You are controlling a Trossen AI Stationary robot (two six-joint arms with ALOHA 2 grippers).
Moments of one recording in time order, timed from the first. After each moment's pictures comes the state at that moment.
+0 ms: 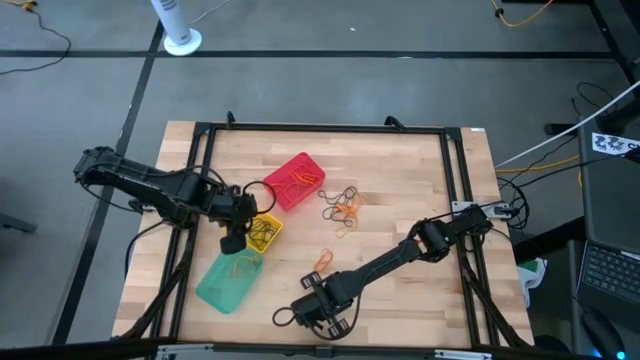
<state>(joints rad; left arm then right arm) -0.22 1.11 0.92 -1.01 -0.06 -0.49 0.48 2.50 2.16 -0.94 -0.07 -0.06</state>
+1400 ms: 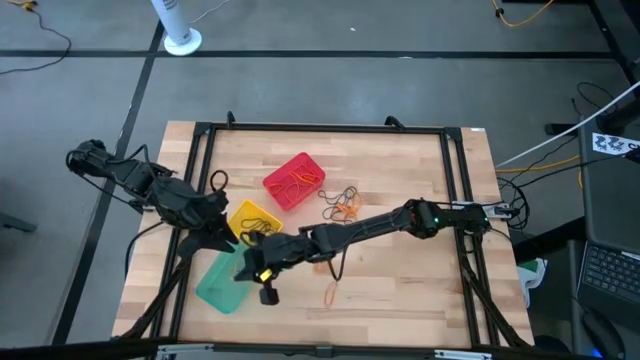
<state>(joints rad) -0.41 0.77 0.92 -0.66 0.11 -0.78 0.27 2.48 2.36 -0.22 -0.12 0.13</state>
